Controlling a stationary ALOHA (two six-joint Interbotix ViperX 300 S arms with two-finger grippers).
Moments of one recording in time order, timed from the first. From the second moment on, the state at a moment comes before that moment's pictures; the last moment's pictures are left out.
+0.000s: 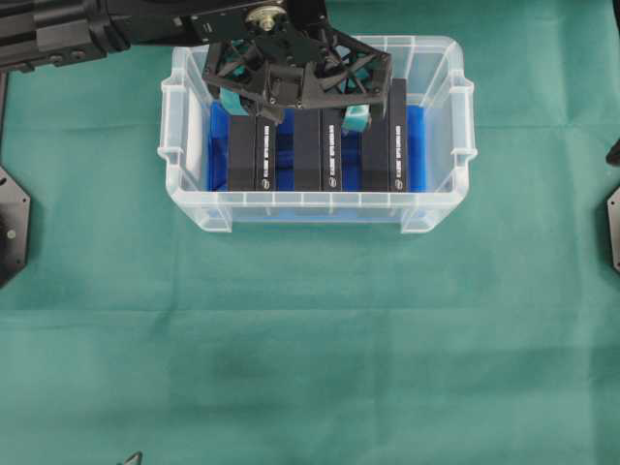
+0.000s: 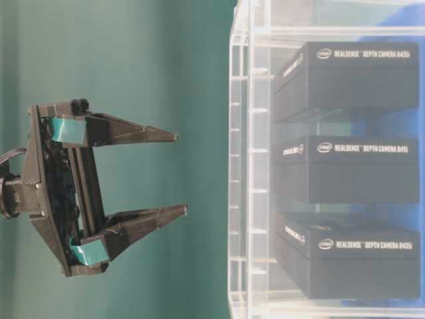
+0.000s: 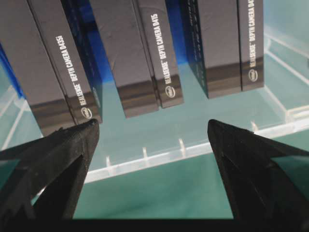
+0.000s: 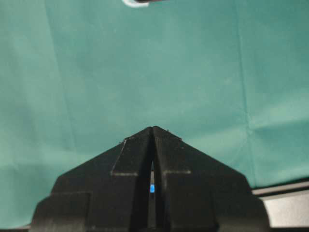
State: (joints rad) left arm 0.18 0.25 -0.37 0.01 1.45 -1.21; right arm -0.02 -0.74 0.49 -0.07 1.45 0.29
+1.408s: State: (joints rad) left arm 0.19 0.33 -0.37 0.01 1.41 -1.21; right arm -0.02 -0.74 0.49 -0.07 1.45 0.29
